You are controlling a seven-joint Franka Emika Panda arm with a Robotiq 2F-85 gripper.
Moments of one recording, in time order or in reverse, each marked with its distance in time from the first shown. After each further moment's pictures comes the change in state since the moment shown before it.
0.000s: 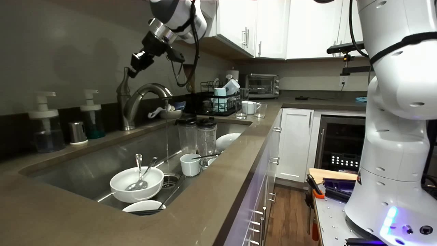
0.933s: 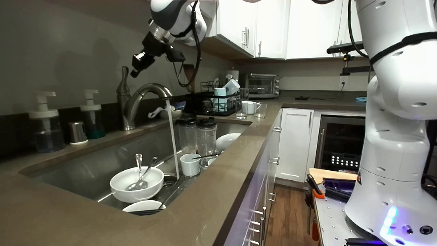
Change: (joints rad) arm 0.016 0.011 -0.030 0.000 -0.127 0.056 0.098
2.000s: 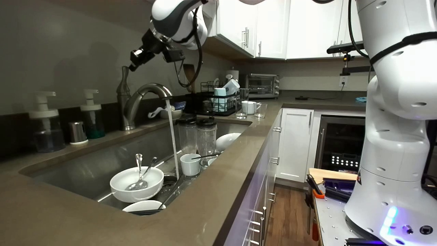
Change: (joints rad) arm 0.000 -0.003 0.011 -0.044 -0.066 0.201 0.077
